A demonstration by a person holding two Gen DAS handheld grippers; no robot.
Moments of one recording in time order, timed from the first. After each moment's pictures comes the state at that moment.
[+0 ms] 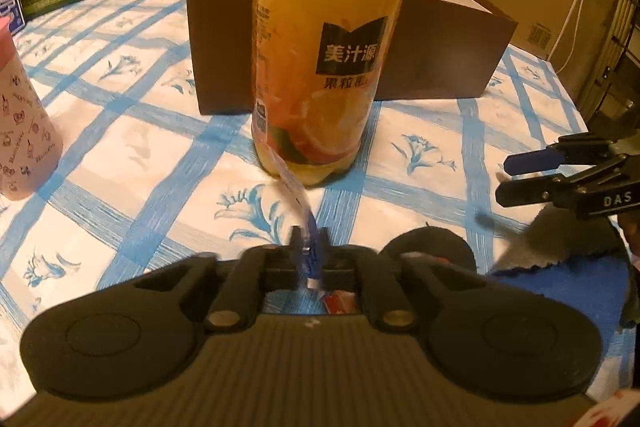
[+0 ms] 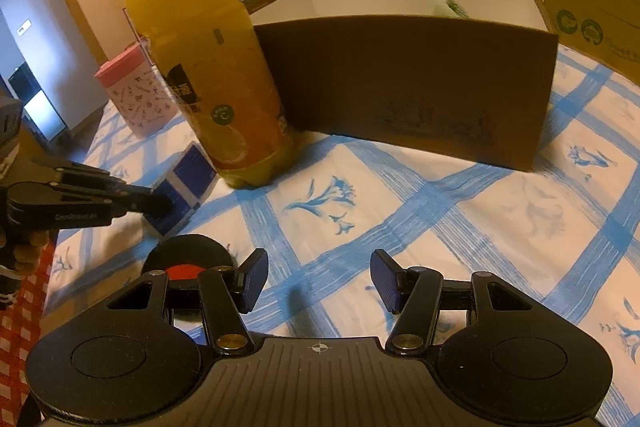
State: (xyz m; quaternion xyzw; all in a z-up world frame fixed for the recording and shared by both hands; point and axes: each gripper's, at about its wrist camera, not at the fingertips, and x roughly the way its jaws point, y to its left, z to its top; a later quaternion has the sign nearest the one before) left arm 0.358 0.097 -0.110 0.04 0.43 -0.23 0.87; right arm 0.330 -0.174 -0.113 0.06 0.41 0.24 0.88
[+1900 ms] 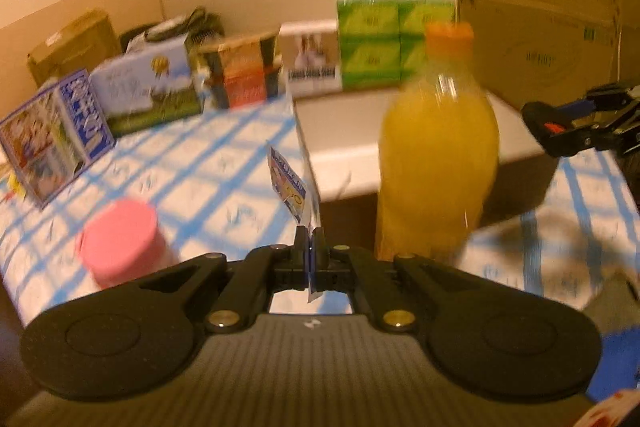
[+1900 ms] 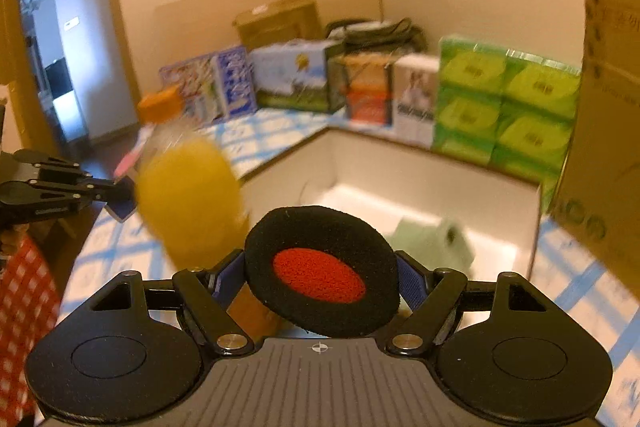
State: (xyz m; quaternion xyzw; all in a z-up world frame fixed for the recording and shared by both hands) left arm 0.380 0.137 0.004 0.10 0.30 -0.15 0.94; right arm 0.407 -0.187 0.017 -0.01 0.29 0.28 0.92
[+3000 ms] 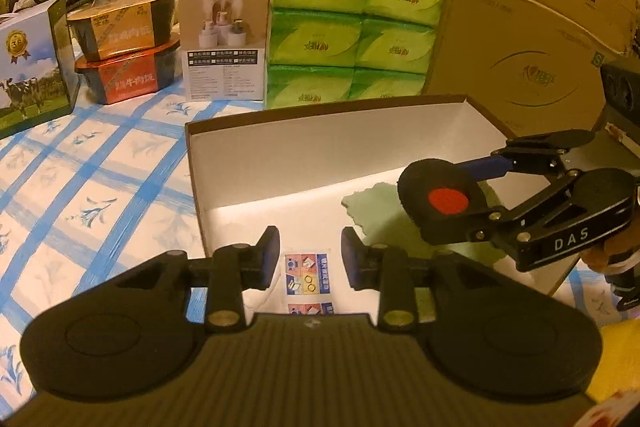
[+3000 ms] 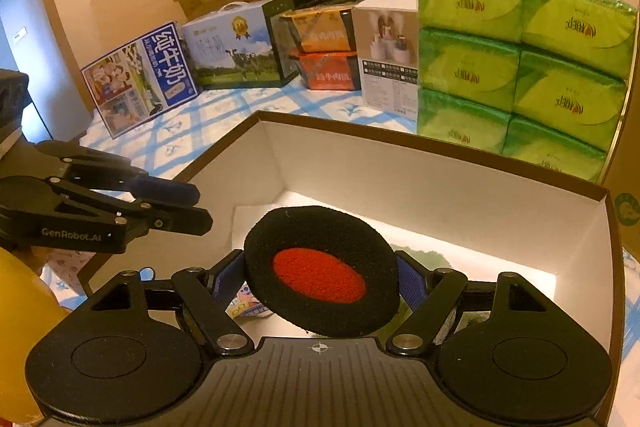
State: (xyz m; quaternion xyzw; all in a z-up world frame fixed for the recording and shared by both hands) left arm 0.601 0.069 -0.039 0.05 0.37 -0.29 0.88; right arm 0.574 -0.150 -0.045 0.03 0.37 0.24 0.90
